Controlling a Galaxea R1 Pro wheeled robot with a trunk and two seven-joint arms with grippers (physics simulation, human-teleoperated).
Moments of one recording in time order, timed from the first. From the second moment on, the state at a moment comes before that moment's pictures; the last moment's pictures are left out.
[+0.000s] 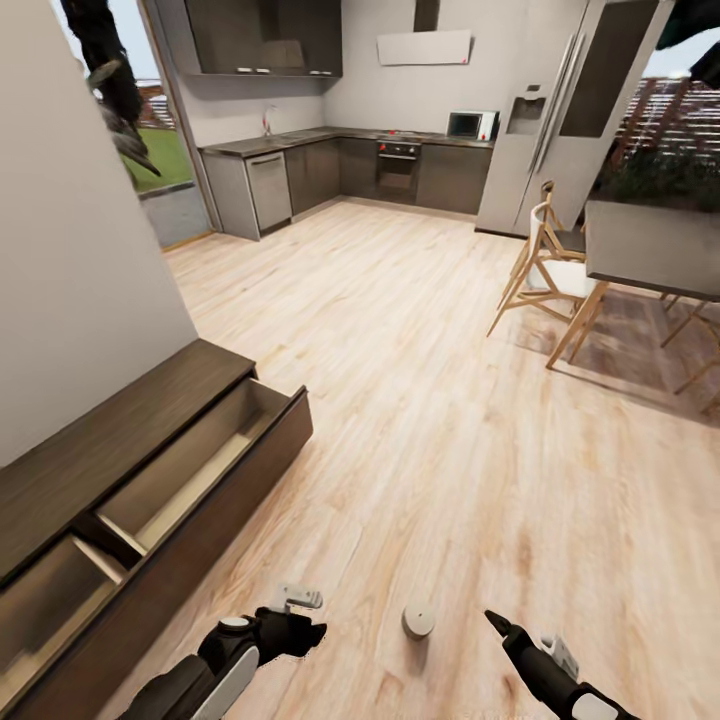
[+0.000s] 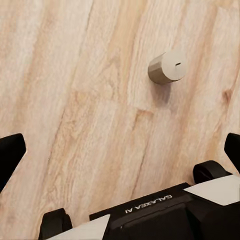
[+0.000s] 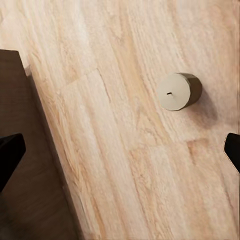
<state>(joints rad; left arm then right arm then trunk) -0.37 0.14 -0.63 -1.02 0.59 0.51 0.14 -0.57 -0.16 0.43 0.05 -1.39 0.08 0.61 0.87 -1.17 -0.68</state>
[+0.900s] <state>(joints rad) -0.49 0.02 -0.45 -0.65 0.49 0.38 0.24 -0.57 -0.16 0.44 0.04 -1.39 0.06 0.61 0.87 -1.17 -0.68</state>
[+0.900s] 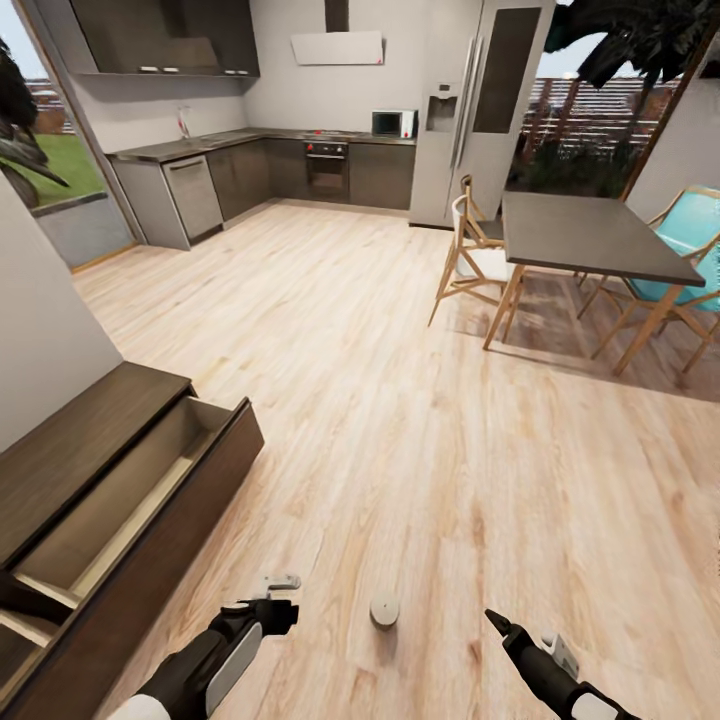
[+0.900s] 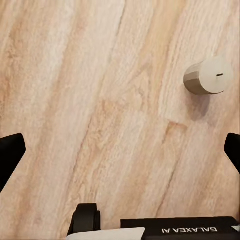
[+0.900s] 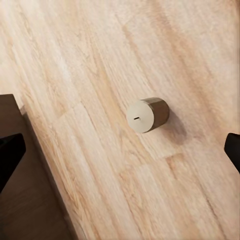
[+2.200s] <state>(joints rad) -0.63 0.01 -0.43 -0.37 0.48 0.34 0.24 -0.57 -0.16 0.44 0.05 -1.39 0.02 0.61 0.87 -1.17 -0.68</state>
